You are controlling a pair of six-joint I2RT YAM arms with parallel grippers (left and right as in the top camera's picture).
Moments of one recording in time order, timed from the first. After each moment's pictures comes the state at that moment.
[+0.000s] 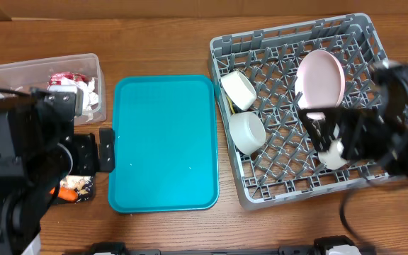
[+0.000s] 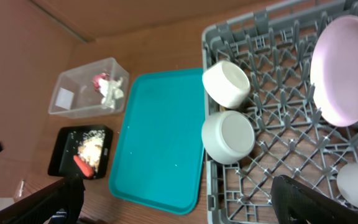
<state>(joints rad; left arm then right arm) 0.01 1.11 1.75 -1.52 0.07 0.01 0.11 1.15 1.94 -1.50 -0.39 0.28</state>
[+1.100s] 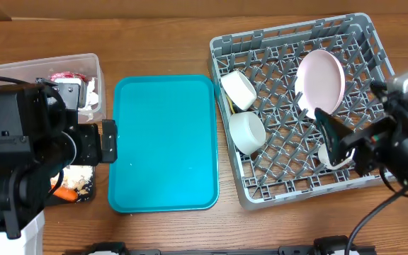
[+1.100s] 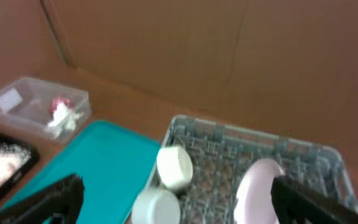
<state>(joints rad) 0.01 1.17 1.75 -1.52 0.07 0.00 0.11 0.96 1.75 -1.12 -0.32 -0.15</state>
